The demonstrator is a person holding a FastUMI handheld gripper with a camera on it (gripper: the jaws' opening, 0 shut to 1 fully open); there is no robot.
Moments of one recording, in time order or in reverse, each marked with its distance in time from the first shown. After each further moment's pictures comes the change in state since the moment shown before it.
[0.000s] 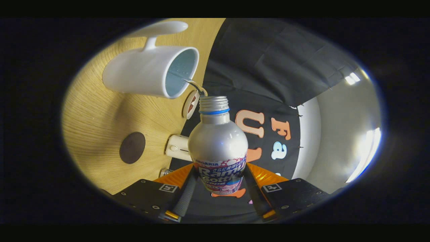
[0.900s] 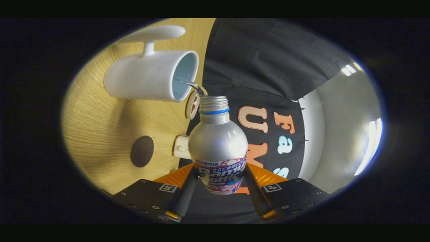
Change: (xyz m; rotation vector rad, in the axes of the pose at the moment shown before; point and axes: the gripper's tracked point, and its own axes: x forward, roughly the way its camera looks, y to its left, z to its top) arm 0.003 0.000 -0.003 0.084 0.044 0.030
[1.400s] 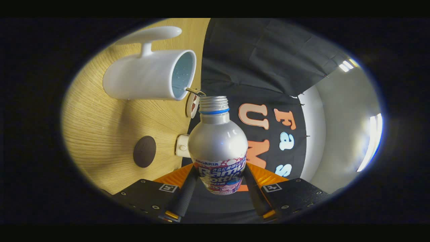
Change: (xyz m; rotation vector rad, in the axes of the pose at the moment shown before) arm 0.001 0.000 -0.001 0.042 0.021 0.013
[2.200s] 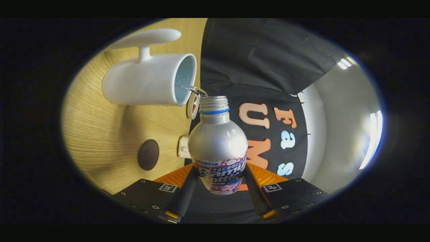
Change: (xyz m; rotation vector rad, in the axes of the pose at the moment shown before) arm -0.005 0.001 0.002 0.035 0.007 0.009
